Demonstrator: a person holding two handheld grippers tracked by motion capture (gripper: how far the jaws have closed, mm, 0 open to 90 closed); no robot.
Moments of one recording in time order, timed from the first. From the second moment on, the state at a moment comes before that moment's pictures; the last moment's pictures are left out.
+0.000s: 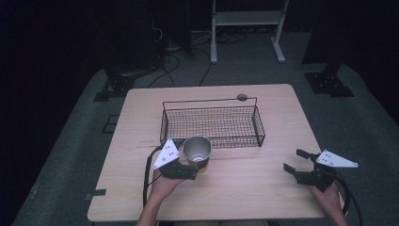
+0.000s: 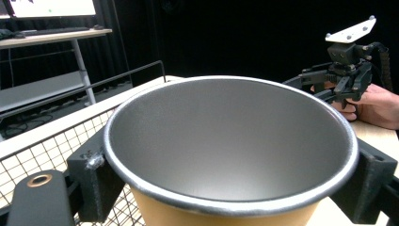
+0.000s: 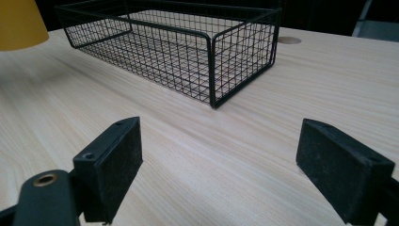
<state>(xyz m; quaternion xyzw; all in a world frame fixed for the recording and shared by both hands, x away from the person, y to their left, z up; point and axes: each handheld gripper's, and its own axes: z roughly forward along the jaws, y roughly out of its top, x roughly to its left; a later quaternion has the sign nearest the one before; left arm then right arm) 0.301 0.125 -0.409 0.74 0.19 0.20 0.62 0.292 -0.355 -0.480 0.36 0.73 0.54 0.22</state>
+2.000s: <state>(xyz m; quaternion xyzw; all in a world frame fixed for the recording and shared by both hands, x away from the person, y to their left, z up) 0.392 0.093 -0.359 0.74 0.20 0.21 0.61 0.293 -0.355 -0.480 0.35 0.73 0.54 0.21</state>
